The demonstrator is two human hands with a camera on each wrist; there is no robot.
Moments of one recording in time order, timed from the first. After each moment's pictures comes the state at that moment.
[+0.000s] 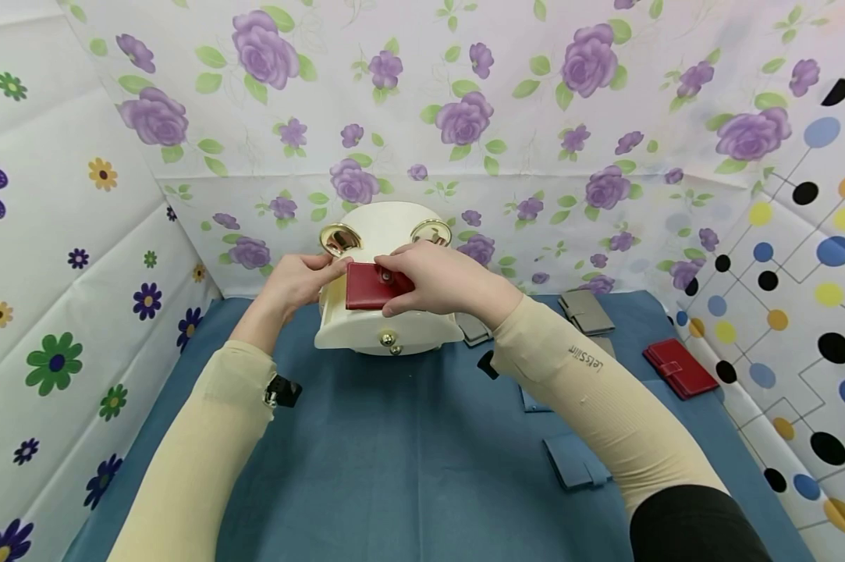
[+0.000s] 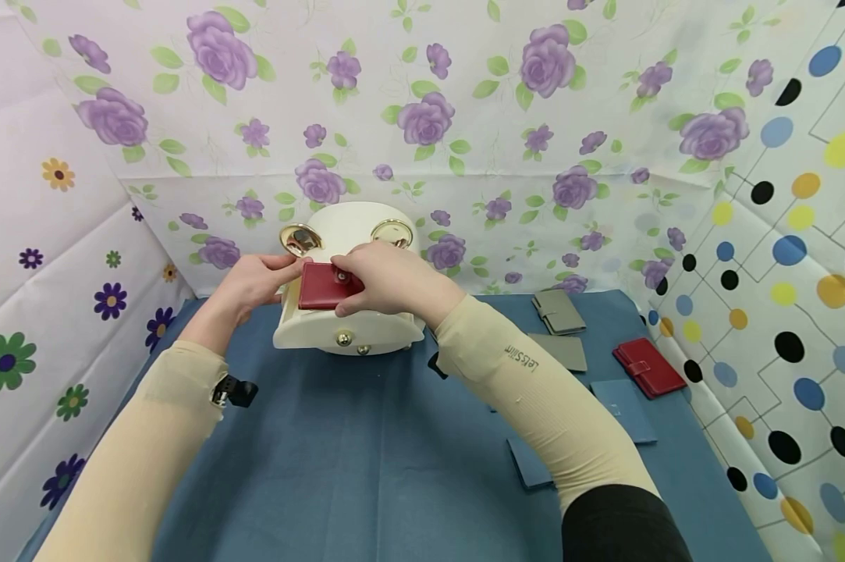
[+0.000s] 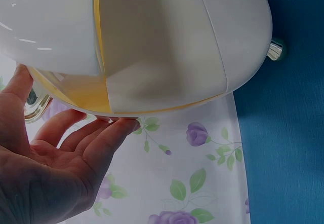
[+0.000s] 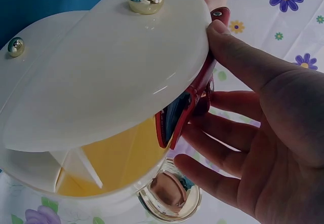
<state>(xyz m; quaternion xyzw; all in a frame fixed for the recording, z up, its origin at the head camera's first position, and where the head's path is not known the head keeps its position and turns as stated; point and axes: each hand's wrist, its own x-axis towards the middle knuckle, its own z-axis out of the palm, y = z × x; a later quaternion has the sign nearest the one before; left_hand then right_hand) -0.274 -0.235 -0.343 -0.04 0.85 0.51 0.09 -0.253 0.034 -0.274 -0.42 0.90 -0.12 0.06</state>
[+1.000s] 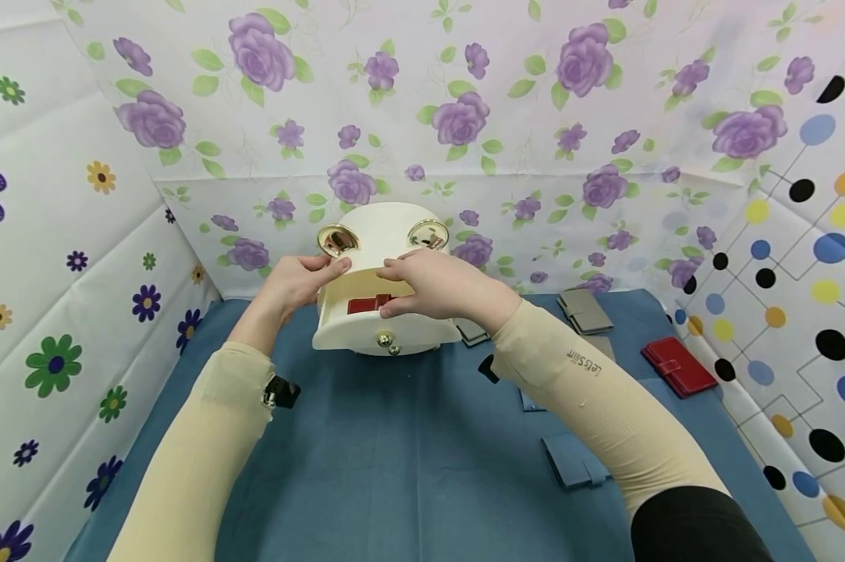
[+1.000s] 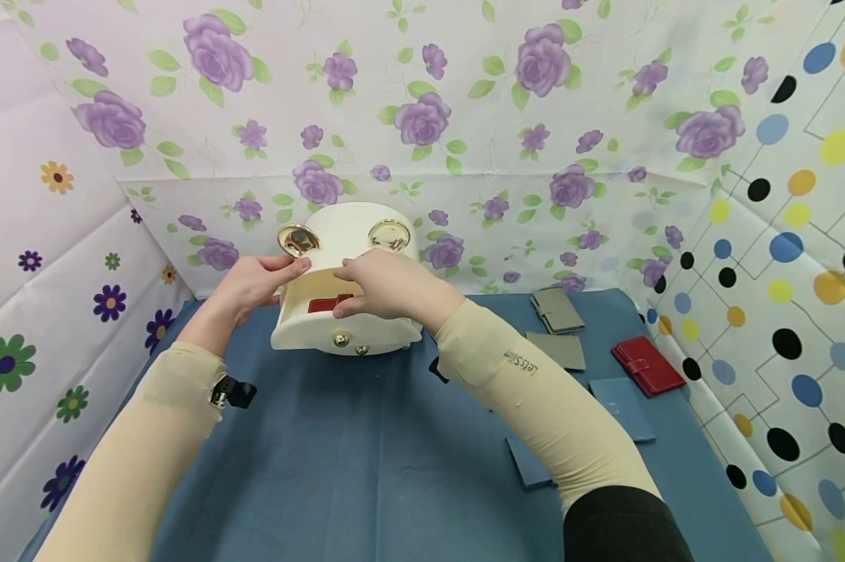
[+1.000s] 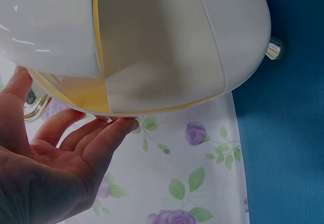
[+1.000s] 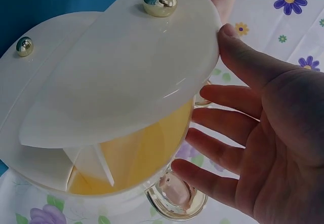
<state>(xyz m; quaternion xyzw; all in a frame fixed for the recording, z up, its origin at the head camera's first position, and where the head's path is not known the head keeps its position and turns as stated) -0.273 -0.233 -0.344 -0.04 0.85 0.52 0.09 -0.250 0.036 -0.282 -0.39 0.91 -0.10 0.09</state>
